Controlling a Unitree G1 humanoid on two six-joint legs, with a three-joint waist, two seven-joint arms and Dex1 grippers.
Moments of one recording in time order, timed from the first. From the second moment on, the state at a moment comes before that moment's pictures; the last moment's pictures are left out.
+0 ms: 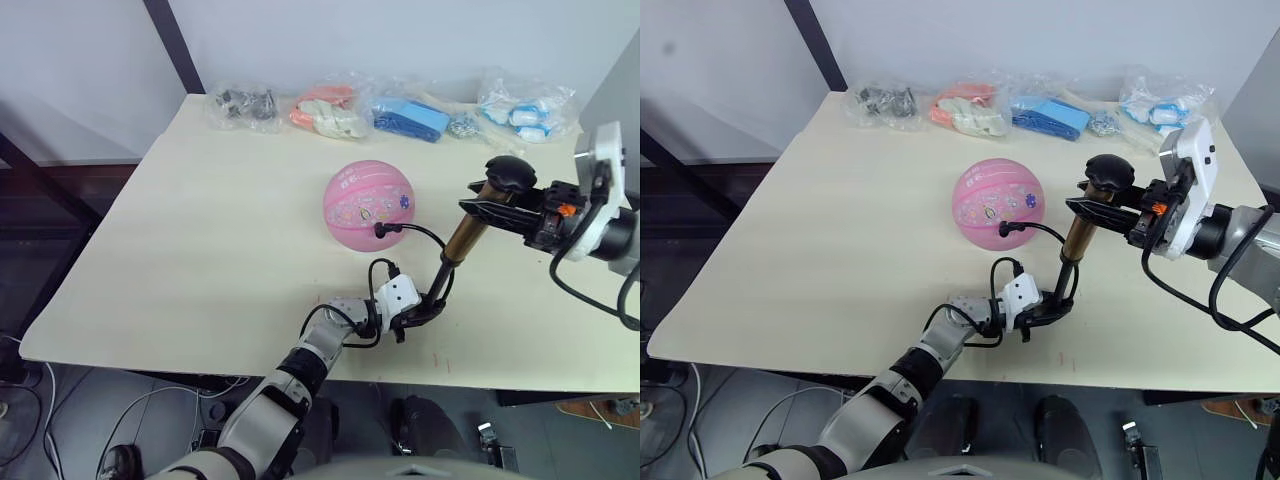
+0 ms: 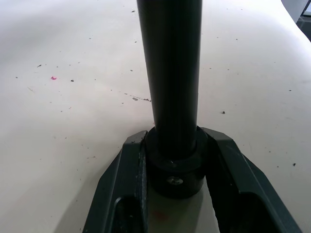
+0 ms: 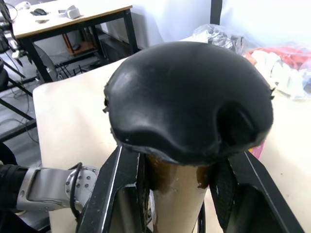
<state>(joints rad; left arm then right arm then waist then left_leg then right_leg) -0.50 0.00 -0.40 0.78 0.09 -0.25 -0.81 -0.34 -0.84 -0.28 -0.53 1.01 0.85 0.63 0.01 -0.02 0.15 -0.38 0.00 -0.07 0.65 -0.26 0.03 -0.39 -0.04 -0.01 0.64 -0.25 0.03</state>
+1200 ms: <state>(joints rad) -0.49 0.01 -0.40 0.71 0.08 -0.18 -0.81 -0.25 -0.73 -0.19 -0.49 0.89 0.76 0.65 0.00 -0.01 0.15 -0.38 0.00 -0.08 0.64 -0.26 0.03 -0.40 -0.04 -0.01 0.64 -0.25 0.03</state>
